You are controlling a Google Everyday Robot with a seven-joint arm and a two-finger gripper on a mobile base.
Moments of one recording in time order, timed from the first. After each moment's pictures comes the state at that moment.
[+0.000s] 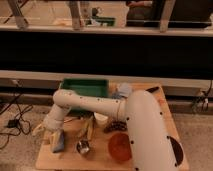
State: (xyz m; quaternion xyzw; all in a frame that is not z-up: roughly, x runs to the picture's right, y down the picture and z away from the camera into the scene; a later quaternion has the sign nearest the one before) arm -0.310 0.254 0.731 -0.40 -0.53 -0.30 0.69
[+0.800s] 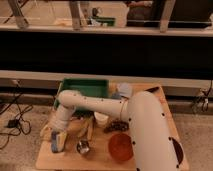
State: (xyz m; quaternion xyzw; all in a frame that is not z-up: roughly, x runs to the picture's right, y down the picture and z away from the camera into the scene) arm -0.287 0.265 0.750 -0.41 -0.50 -0.29 0.70
